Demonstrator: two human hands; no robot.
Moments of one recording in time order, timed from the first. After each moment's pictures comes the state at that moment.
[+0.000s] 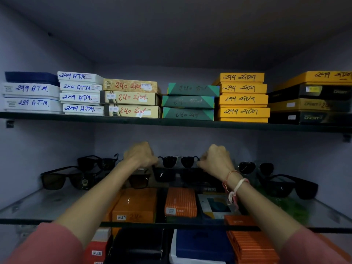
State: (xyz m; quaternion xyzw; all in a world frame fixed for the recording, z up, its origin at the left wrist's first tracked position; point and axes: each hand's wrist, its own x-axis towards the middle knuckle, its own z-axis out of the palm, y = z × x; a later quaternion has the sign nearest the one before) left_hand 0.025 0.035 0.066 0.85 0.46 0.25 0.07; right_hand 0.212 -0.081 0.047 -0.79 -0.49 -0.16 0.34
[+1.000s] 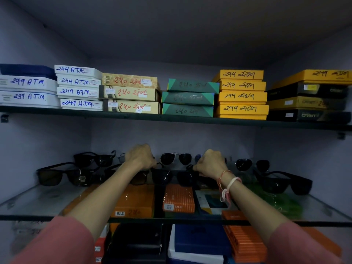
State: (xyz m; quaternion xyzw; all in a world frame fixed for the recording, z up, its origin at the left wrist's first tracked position) left_hand 0.032 0.036 0.052 0.85 0.48 0.22 0.07; right_hand 0.212 -0.074 0.032 -0.80 -0.48 -0.07 0.35
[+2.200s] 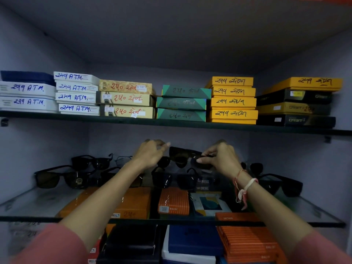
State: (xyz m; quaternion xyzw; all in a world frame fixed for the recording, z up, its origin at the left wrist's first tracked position) left_hand 0.045 0.013 0.065 0.86 0.36 0.33 0.15; right_hand 0.233 -0.115 0.054 -0.74 -0.50 -0.12 0.42
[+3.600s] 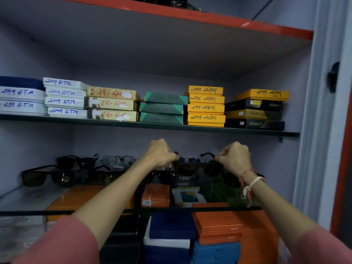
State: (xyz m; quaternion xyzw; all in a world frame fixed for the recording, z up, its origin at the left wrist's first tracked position) left_hand 0.074 -0.075 0.081 0.87 0.32 0.32 0.19; right_hand 0.251 -0.213 0.066 -0.81 -0.37 -0.19 0.42
